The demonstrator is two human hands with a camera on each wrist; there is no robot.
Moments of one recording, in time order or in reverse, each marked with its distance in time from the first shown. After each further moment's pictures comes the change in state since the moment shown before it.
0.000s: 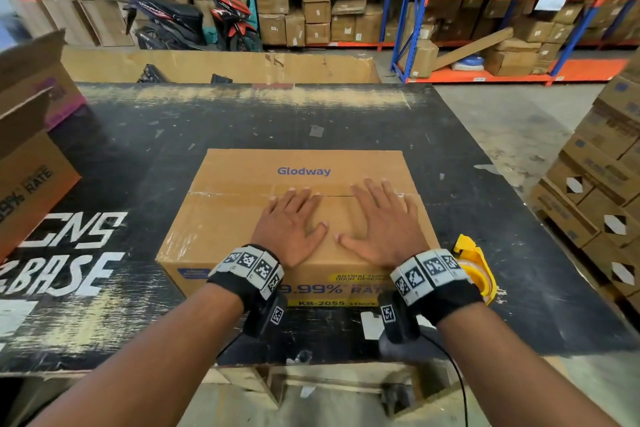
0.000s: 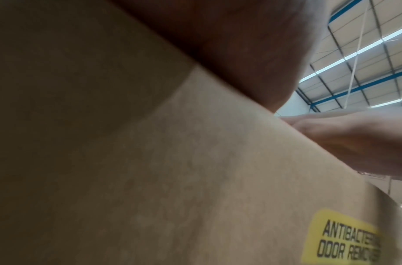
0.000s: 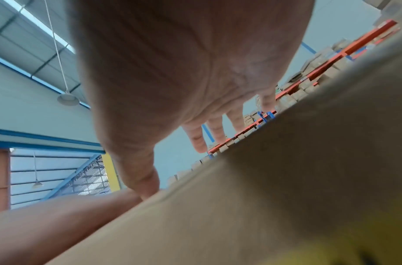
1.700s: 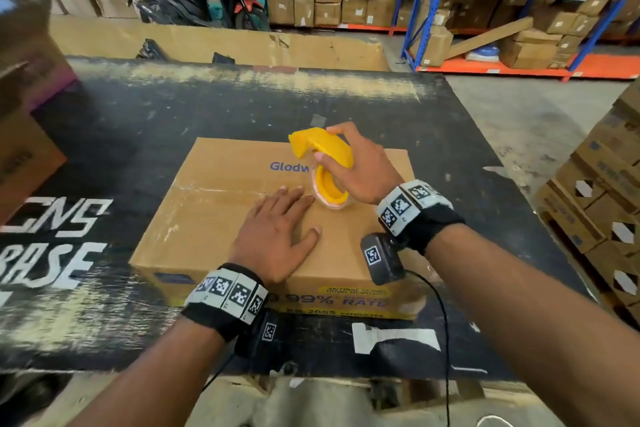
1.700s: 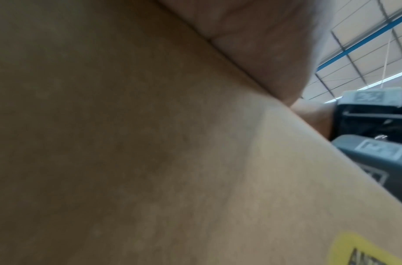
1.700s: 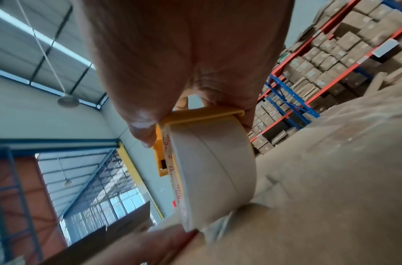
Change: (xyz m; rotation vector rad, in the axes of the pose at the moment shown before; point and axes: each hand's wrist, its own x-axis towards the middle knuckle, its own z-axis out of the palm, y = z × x) left_hand -0.006 -0.001 0.004 -0.128 0.133 -0.007; right_hand 0.098 -0.004 -0.043 0.560 0.184 -0.241
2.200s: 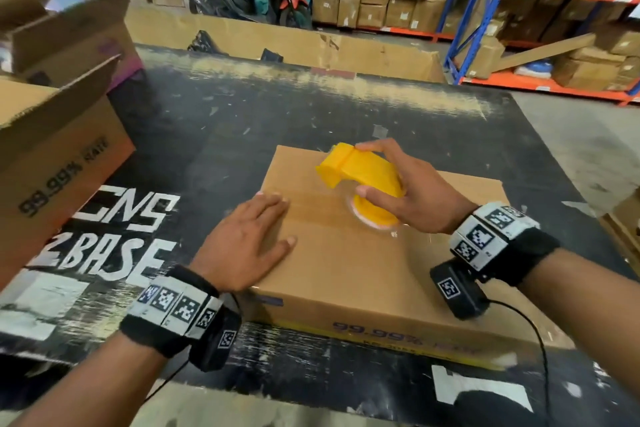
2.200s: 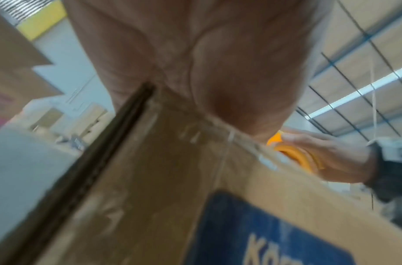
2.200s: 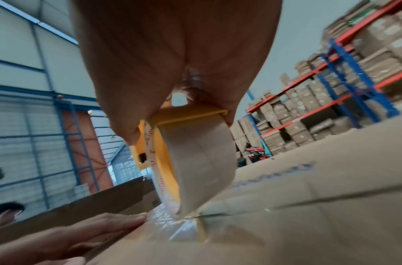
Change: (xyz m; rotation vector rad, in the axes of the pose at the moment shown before) left_hand -0.046 -0.166 -0.070 -0.090 -0.013 -0.070; right_hand 0.036 -0.065 0.042 -0.041 -0.231 -0.220
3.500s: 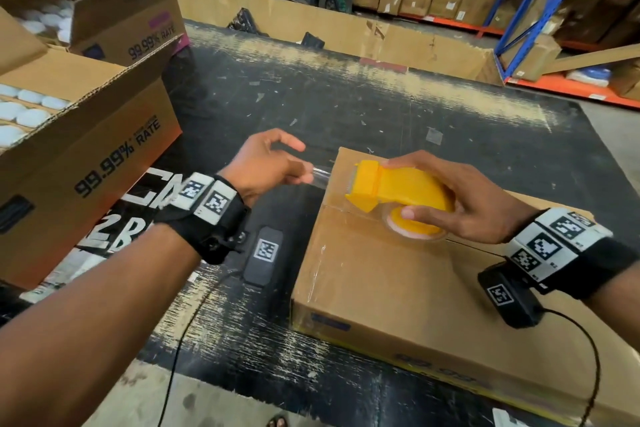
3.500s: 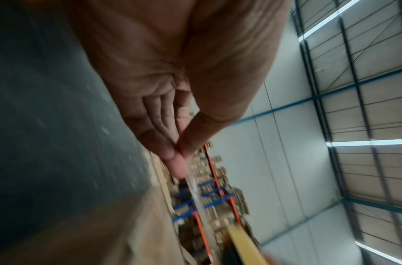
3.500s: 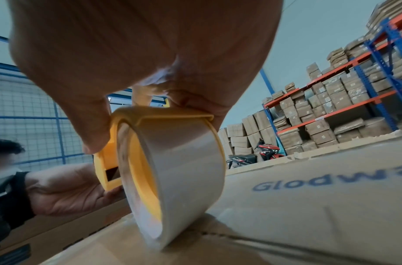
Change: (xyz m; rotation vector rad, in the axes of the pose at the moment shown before) left_hand 0.071 -0.069 -0.080 -1.143 0.125 -0.480; right_hand 0.061 -0.017 0.018 0.016 -0.252 -0.150
